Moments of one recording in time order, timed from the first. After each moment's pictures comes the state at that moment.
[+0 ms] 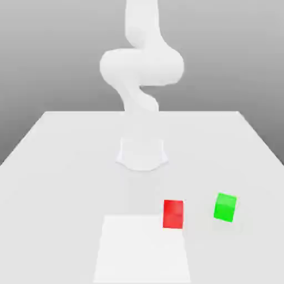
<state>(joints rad) 0.01 -0.74 0.01 -2.36 0.02 2.35 0.82</state>
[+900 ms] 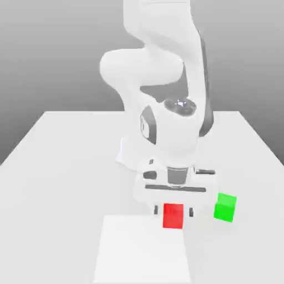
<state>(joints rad) 0.15 0.17 0.06 -2.89 -0.11 3.06 1.21</state>
